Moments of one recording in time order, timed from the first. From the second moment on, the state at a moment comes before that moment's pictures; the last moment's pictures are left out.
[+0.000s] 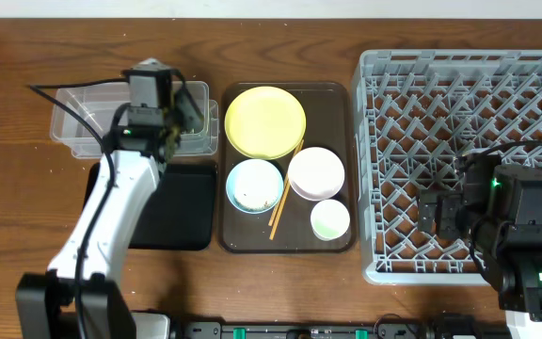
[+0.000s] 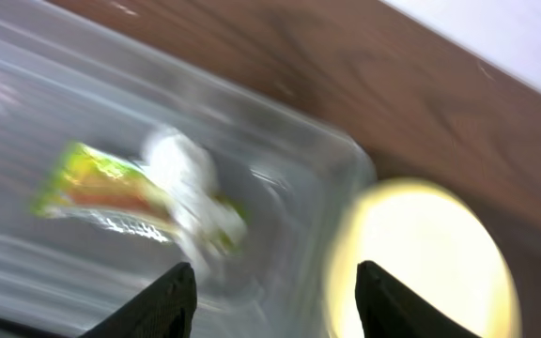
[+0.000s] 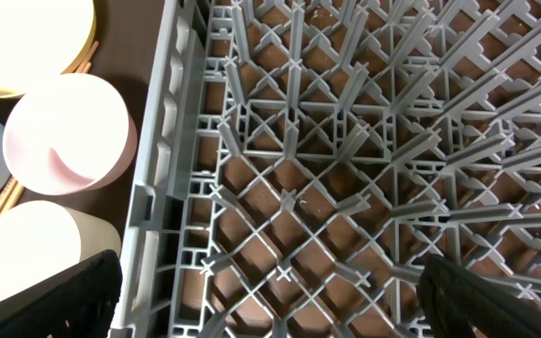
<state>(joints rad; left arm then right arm) -0.10 1.52 1.12 -0.43 -0.04 -0.50 0.02 0.83 0.93 -0.98 -0.05 0.02</state>
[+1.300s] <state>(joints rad) -0.65 1.77 1.08 -0.71 0.05 -0.27 0.02 0.83 0.93 -0.98 -0.05 0.02</state>
